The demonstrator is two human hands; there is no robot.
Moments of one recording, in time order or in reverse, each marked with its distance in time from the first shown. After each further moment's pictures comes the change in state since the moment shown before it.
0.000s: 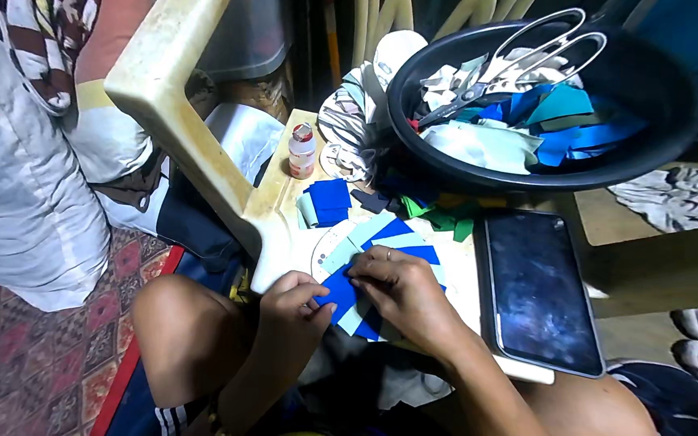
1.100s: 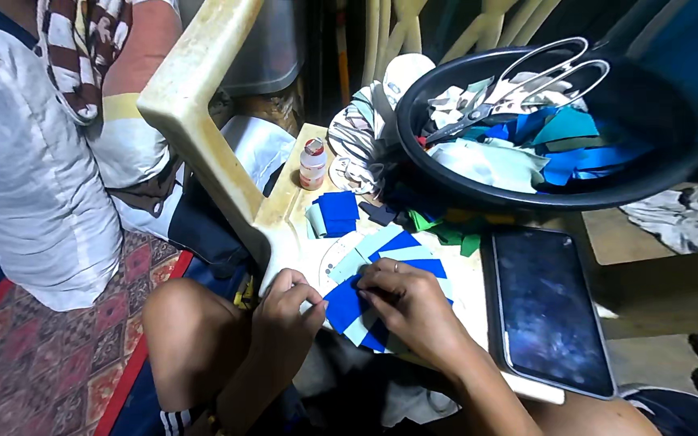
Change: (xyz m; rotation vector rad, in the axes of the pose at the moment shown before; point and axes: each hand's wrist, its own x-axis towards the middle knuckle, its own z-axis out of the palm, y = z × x) left_hand 0.005 -0.008 -0.010 0.274 -0.021 -0.061; right_hand 0.001 -0.001 -0.001 -0.021 0.009 -0.019
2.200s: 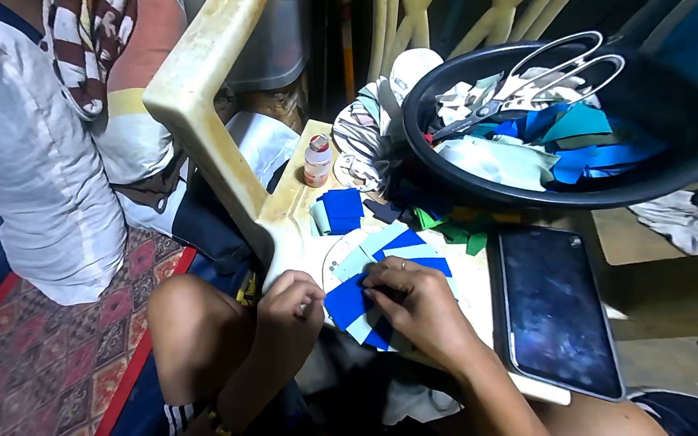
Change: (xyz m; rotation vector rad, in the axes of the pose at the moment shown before) left_hand -0.002 -0.005 0.004 -0.226 0.162 0.165; right_hand -0.001 0.002 -0.001 0.006 0.011 0.010
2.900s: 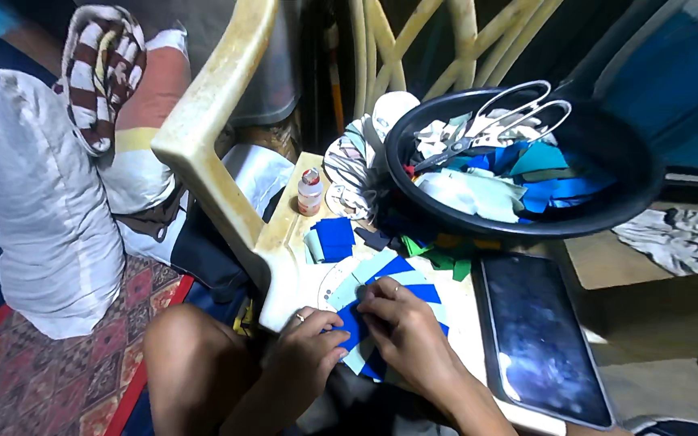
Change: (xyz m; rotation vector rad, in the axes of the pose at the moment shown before) left_hand 0.000 -0.008 0.009 0.102 -0.265 0.249; right_hand 0.001 -0.003 0.006 -0.094 0.084 -0.049
